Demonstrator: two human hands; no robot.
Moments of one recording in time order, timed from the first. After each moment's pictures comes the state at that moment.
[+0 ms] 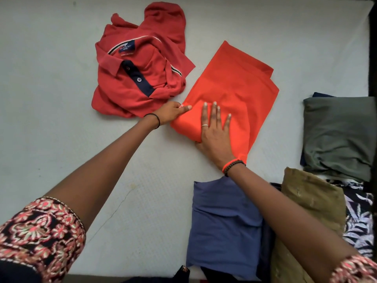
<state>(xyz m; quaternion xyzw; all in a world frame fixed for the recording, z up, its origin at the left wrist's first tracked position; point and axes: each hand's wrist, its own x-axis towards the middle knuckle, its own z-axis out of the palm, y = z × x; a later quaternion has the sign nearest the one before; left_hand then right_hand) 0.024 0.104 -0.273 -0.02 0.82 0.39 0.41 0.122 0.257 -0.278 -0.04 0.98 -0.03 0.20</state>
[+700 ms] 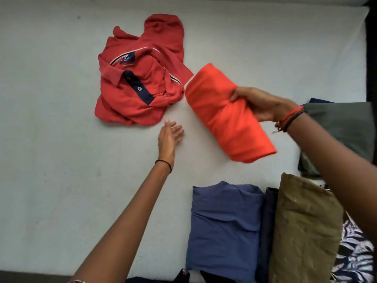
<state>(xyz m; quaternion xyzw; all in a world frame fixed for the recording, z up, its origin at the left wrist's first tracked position) 0.098 0.132 -0.273 -0.41 0.59 0.68 0.18 0.015 0.352 -0.197 0.24 0.55 -0.66 0.46</state>
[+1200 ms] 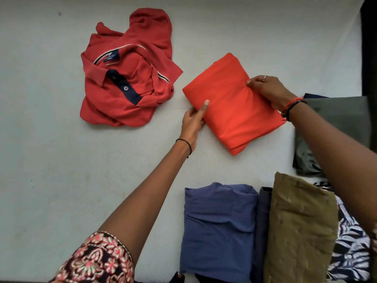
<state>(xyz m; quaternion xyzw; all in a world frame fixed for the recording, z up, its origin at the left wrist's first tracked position) 0.062 0.213 -0.277 -0.30 0.54 0.74 0.26 -0.009 0.440 -0.267 0.26 0.79 -0.50 0.23</state>
